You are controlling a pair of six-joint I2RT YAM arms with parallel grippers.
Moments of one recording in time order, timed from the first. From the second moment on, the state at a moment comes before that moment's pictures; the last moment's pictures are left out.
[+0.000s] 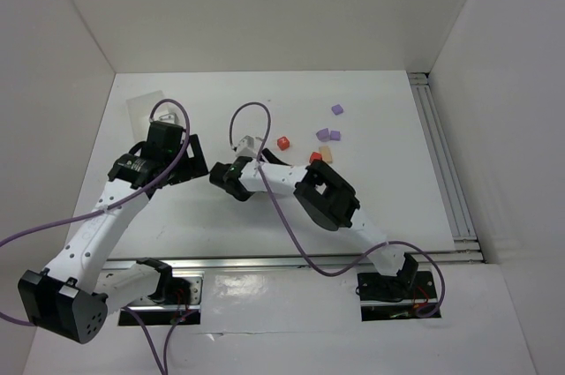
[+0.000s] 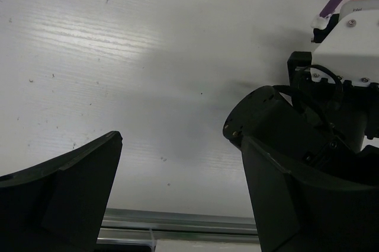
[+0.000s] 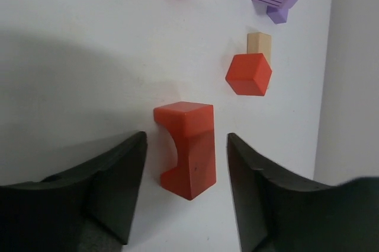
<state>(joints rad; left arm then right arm) -0.28 1.07 1.02 -0.84 -0.19 -0.53 1.04 2.43 1.89 -1.06 1.10 0.60</state>
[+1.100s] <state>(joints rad) -0.27 1.05 1.02 -0.84 -0.15 -0.53 0.86 2.04 1.45 -0.66 0.54 0.51</state>
